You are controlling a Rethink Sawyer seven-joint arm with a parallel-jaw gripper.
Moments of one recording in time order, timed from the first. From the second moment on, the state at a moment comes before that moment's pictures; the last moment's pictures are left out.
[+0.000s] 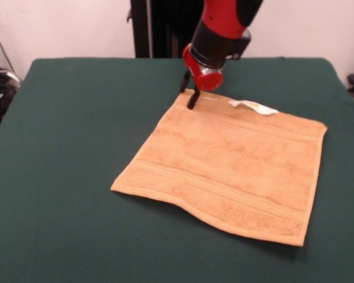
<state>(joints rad) 0.21 -0.30 -0.42 1.83 0.21 0.18 2.82</state>
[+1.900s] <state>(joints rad) 0.12 -0.39 -0.50 1.04 -0.06 0.80 2.82</state>
